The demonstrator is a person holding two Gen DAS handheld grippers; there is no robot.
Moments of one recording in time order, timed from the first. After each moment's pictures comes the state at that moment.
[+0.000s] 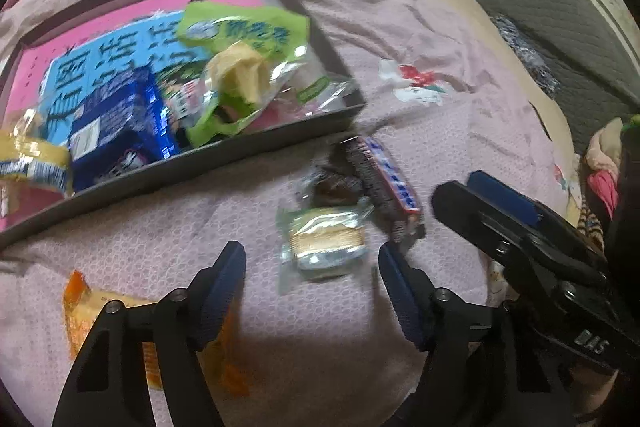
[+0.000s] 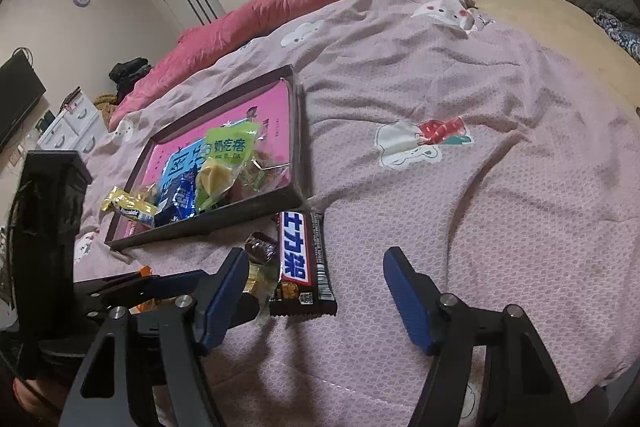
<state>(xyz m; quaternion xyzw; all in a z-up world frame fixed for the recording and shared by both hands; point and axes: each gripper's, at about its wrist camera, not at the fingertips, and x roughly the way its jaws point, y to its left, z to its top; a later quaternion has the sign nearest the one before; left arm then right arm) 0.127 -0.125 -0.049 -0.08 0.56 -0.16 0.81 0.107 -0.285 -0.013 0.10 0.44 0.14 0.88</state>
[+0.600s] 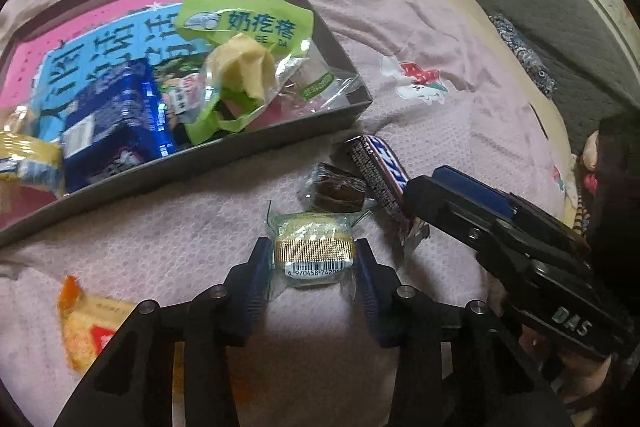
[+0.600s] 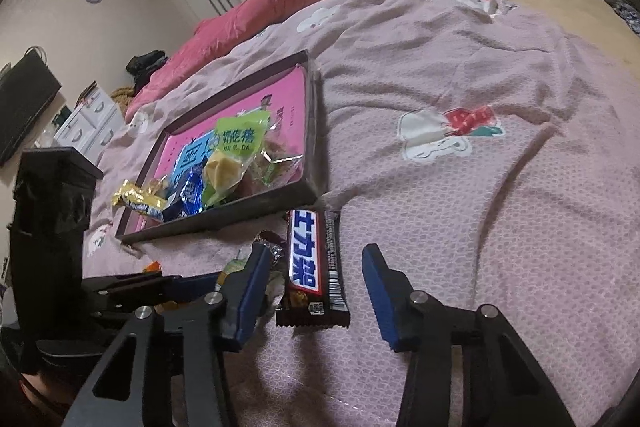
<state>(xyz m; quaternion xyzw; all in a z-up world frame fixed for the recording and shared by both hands) 0.129 -0.116 -0.054 -0.09 0.56 -0.16 0.80 0.123 -0.279 -0.029 0.10 0.46 0.19 0.86</state>
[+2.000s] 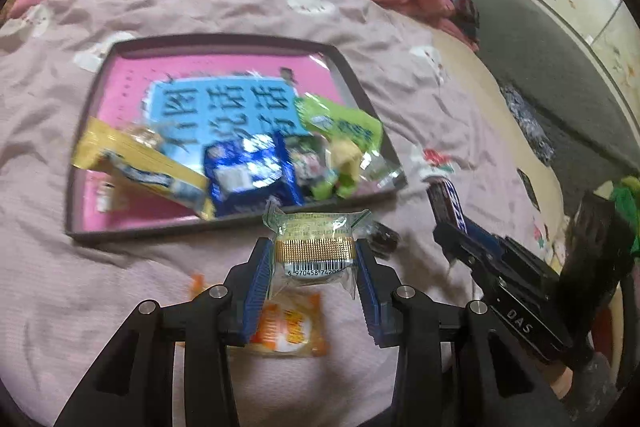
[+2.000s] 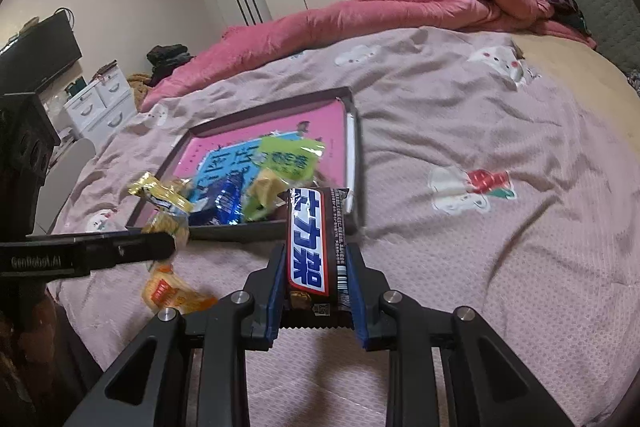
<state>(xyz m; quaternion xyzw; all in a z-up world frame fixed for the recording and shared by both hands) 0.104 -0.030 0.010 -0.15 0.49 -0.11 0.85 0.102 -0.246 0.007 0.03 0.39 0.21 0.90</state>
